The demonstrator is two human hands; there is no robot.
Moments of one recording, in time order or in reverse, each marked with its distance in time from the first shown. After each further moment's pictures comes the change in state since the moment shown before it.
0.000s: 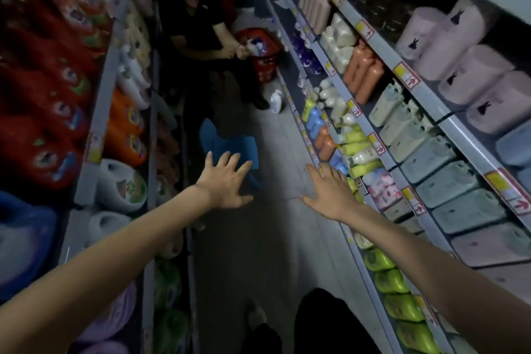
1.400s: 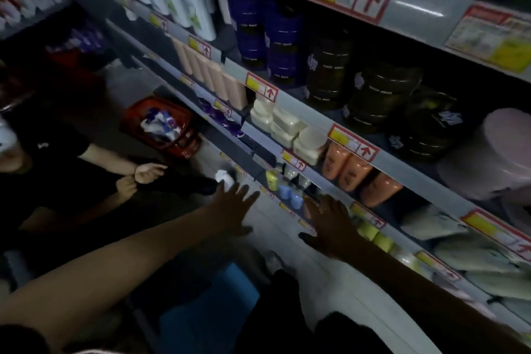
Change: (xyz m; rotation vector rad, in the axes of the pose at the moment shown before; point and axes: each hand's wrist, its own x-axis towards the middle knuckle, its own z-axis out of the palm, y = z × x) left_hand 0.766 -0.150 -0.167 0.463 -0.129 0.688; right_hand 0.562 0.185 -0.104 0.306 -0.084 0.474
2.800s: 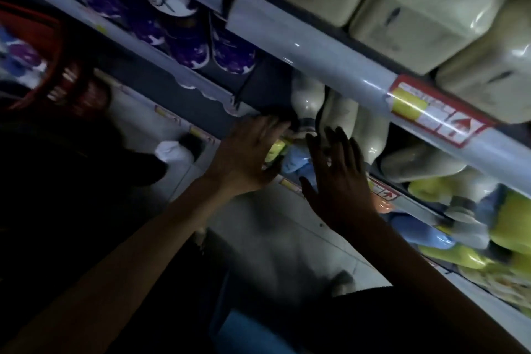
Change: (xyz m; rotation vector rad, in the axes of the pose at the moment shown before) left_hand 0.387 -0.102 0.257 -0.593 0.851 0.278; right_hand 0.369 -0.017 0.237 -0.103 0.475 0.202
